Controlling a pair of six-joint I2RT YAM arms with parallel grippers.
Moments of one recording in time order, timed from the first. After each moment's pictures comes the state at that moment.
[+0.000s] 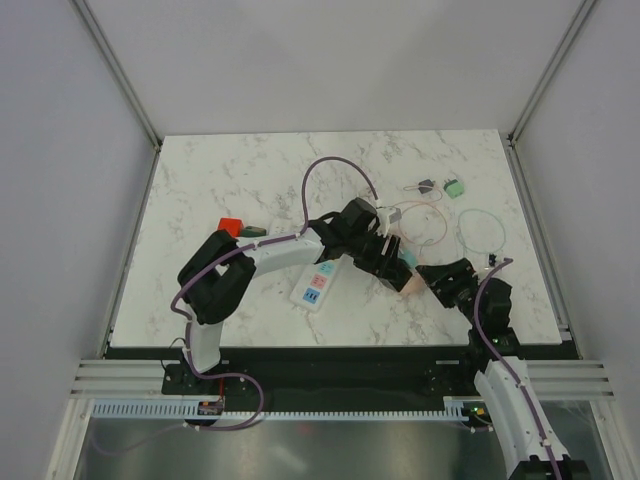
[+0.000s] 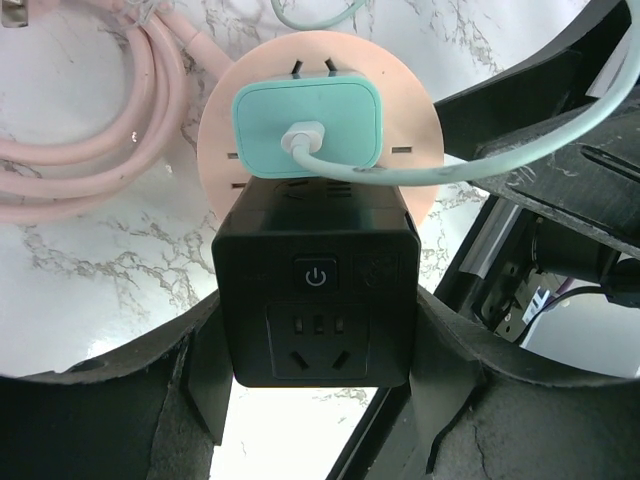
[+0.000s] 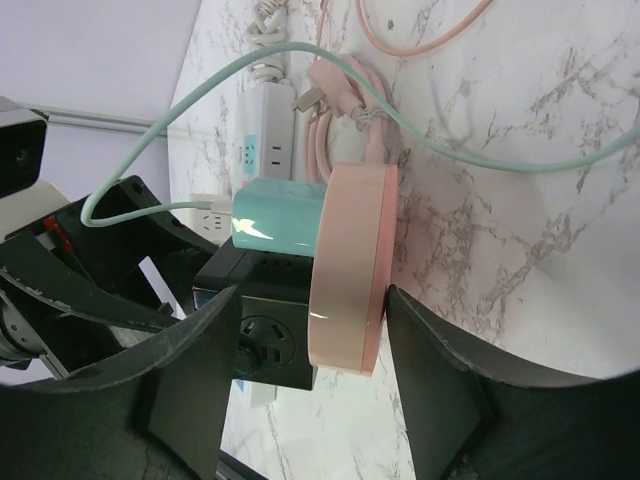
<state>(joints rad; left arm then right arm) -0.90 1.94 1.35 -0.18 0.43 -0.42 0.02 0.39 0.04 0.03 -0.33 1.05</state>
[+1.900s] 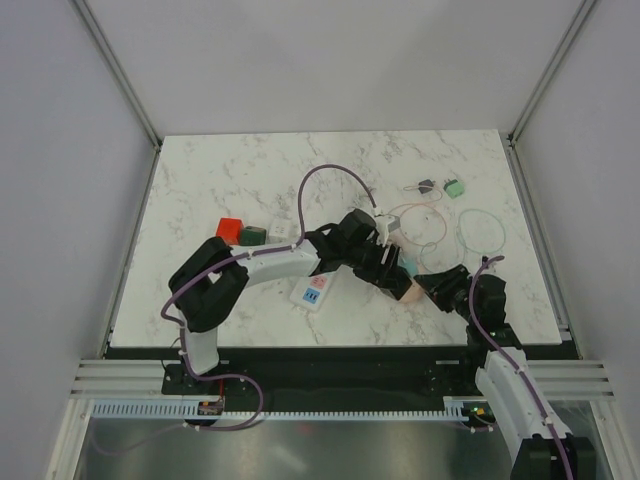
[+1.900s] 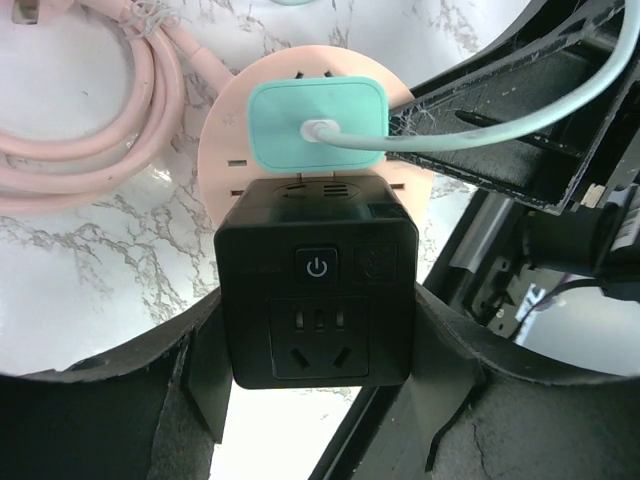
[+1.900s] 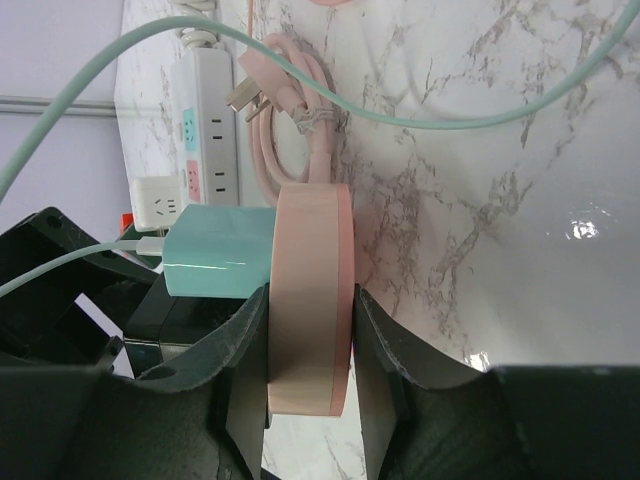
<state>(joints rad) -0.94 1.87 1.25 -0.10 0.35 -0.46 0.02 0.56 0.04 0.04 -0.33 1.02</state>
